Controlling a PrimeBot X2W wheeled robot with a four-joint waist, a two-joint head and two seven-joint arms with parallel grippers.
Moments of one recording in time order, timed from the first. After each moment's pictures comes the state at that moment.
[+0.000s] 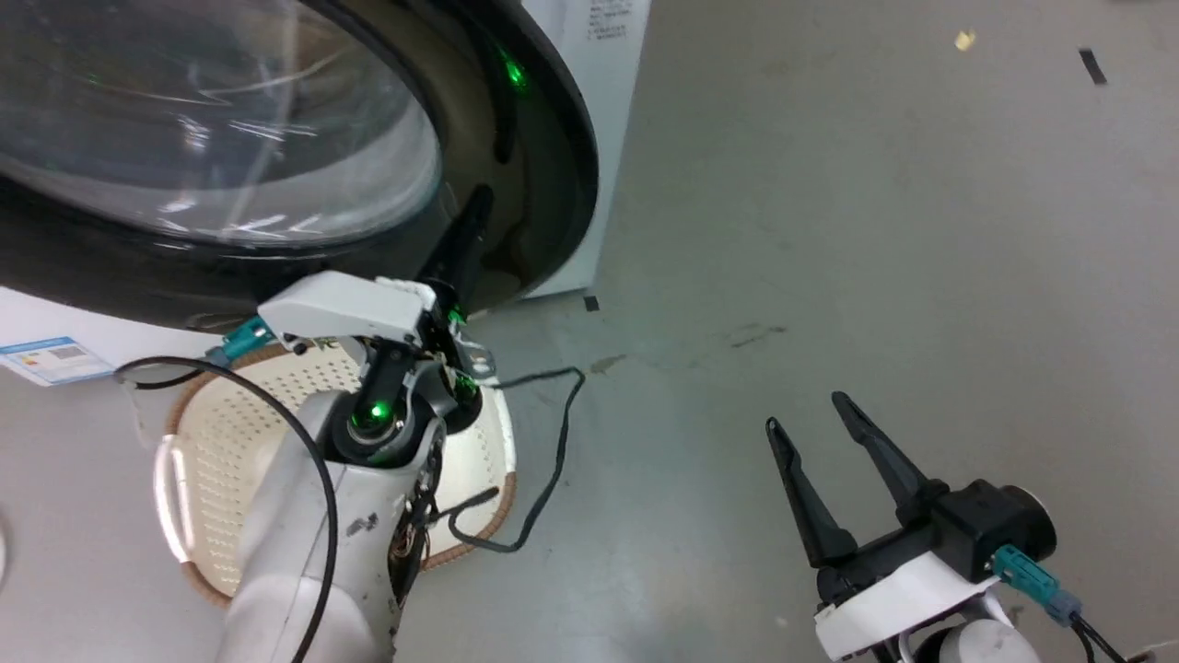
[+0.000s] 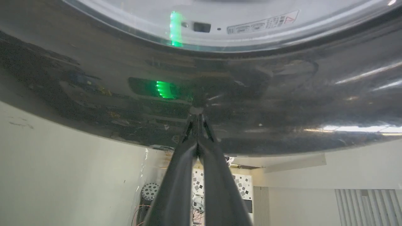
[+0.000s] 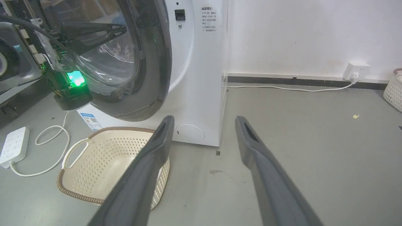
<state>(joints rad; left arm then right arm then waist) -0.69 0.05 -0.21 0.56 -1.73 -0.11 0.08 -0.13 -0.06 0.20 0.15 0.12 0.13 -0.26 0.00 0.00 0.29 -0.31</state>
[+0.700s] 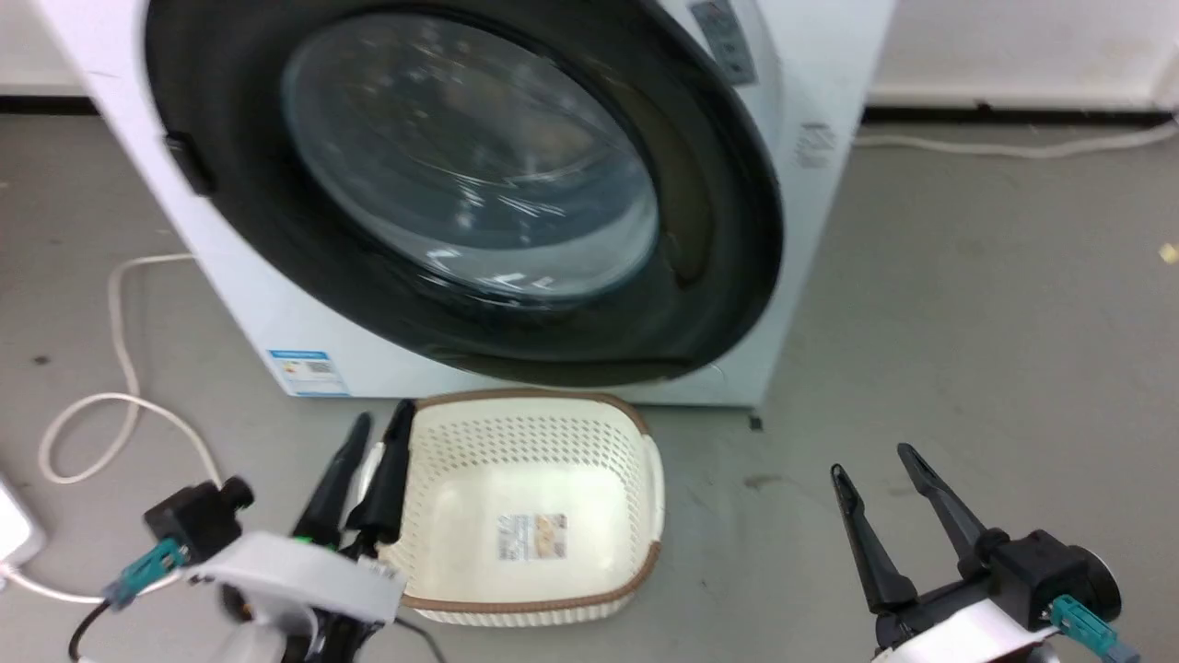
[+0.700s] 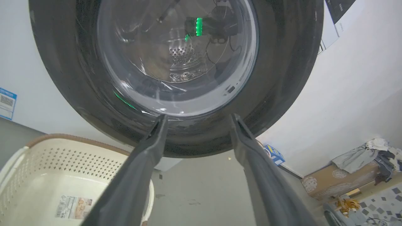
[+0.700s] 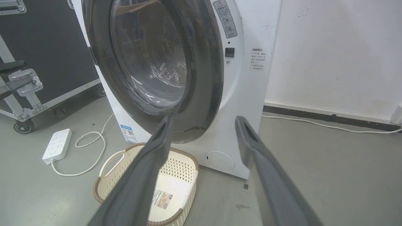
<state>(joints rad) -0.20 0.31 -0.36 0.19 -1.12 -0.13 -0.24 -0.03 -0.11 0.13 0.12 0.12 0.13 -0.26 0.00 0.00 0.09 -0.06</state>
